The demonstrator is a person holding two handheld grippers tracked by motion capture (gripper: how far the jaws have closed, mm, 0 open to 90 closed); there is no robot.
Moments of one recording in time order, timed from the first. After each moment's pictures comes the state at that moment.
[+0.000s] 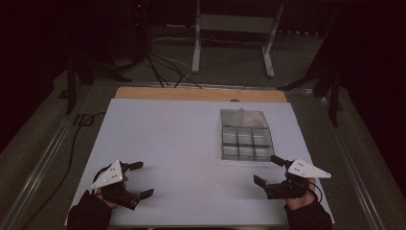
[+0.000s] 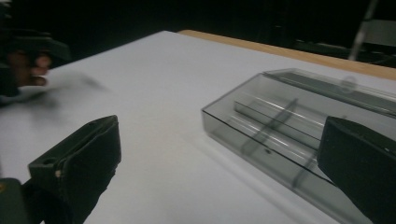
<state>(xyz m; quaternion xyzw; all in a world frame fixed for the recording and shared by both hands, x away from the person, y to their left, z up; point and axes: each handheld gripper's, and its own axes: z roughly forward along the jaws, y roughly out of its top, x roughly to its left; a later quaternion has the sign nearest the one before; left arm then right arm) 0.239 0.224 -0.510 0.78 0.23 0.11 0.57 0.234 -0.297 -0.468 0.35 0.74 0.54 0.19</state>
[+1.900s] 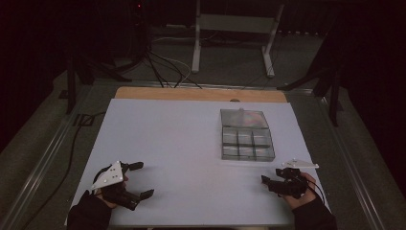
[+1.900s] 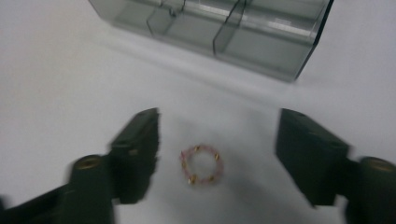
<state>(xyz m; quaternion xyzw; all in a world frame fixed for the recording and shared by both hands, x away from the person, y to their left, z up) 0.238 0.224 -0.509 0.79 0.22 0.12 0.56 0.248 -0.310 -0.497 0.52 0.77 0.32 0.15</state>
